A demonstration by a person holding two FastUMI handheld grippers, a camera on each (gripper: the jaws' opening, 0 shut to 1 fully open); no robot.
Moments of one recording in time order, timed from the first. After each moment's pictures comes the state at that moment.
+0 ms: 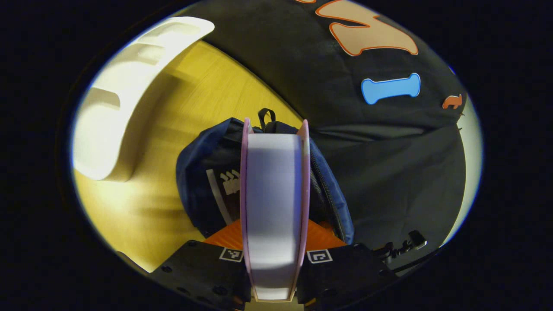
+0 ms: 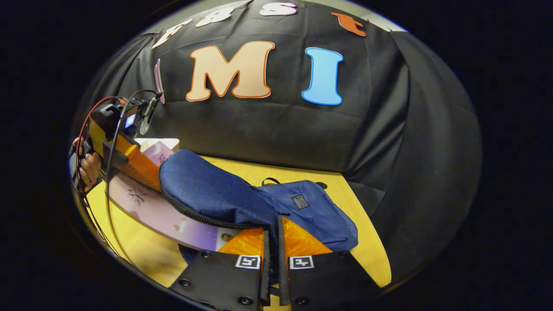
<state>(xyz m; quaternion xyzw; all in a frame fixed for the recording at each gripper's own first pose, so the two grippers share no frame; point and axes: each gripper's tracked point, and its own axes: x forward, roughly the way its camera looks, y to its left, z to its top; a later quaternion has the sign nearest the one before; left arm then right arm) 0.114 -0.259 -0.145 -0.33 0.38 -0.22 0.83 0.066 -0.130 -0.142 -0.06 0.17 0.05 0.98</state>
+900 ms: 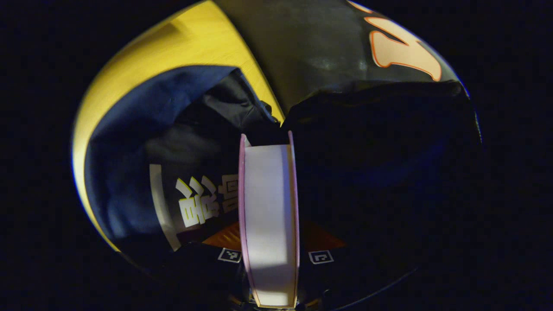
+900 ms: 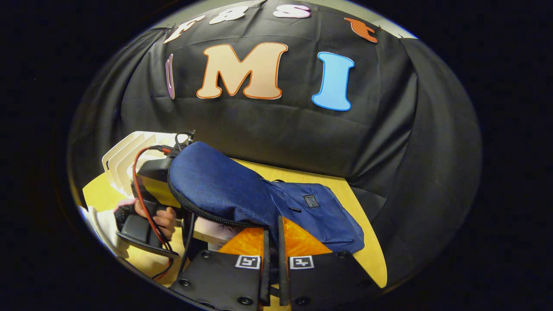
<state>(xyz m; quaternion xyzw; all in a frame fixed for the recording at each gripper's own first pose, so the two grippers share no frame) 0.196 -0.327 -0.216 -0.47 0.32 -0.25 0.78 0.060 -0.118 -0.142 -0.09 0.16 0.07 0.98</state>
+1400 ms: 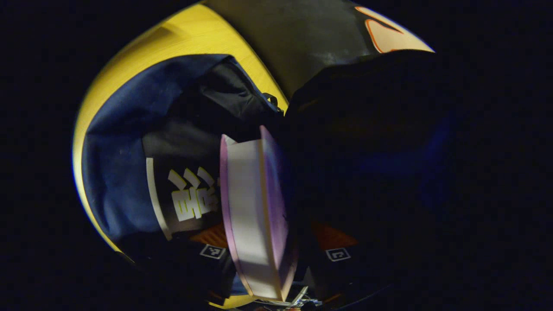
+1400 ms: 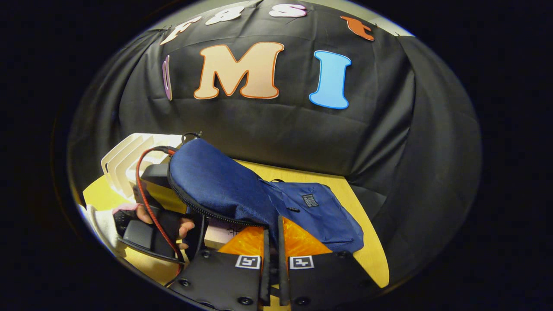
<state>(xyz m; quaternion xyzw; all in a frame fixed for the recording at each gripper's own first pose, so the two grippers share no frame) 0.177 -0.331 -0.218 -0.39 0.35 -0.24 0.82 0.060 -0.124 -0.144 -0.08 0.16 0.06 0.98</state>
